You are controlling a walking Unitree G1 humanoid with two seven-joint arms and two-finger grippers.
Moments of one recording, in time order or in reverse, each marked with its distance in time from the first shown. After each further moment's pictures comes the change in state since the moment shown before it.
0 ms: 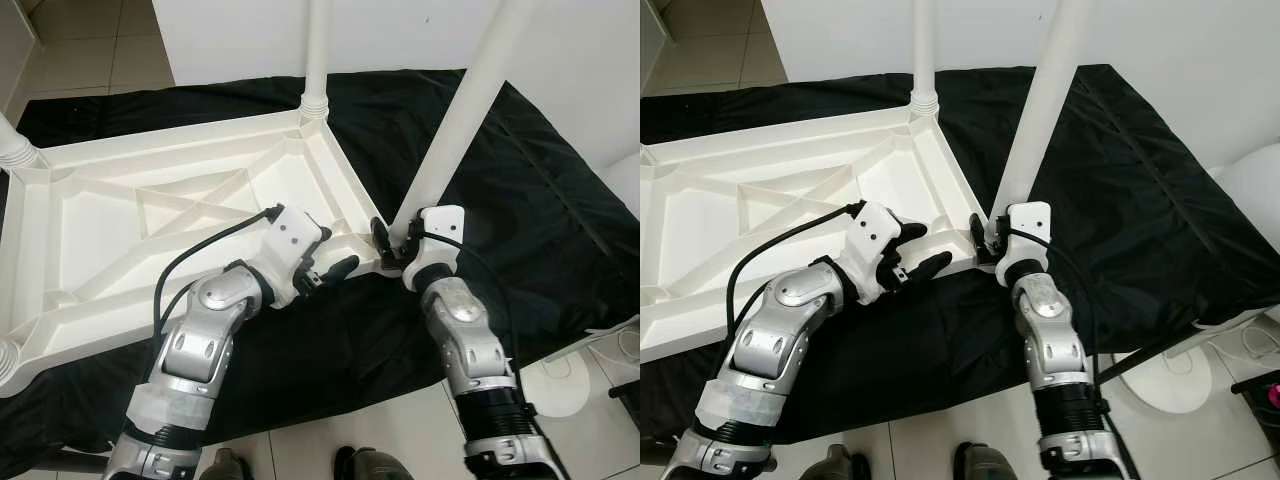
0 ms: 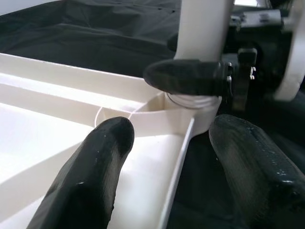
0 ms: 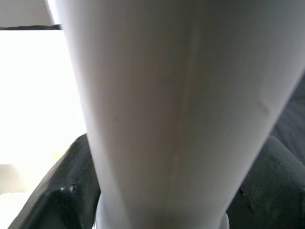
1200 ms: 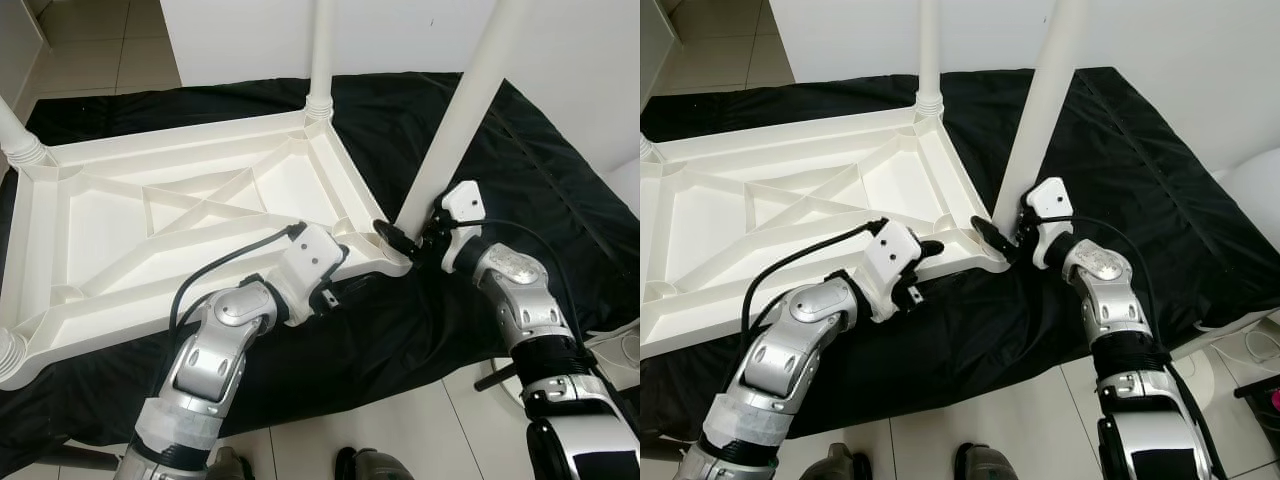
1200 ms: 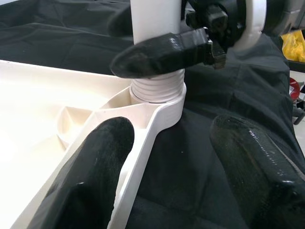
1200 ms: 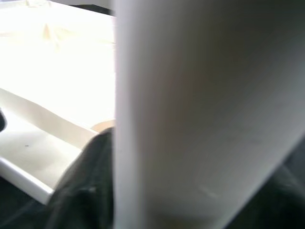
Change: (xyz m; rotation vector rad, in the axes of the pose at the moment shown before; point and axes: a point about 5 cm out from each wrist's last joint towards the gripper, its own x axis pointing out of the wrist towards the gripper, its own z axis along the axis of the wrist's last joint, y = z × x) left arm 0.002 -0.017 0.001 0.000 0.004 -0.043; right arm 0.015 -0.036 0.013 -0.191 0.001 0.496
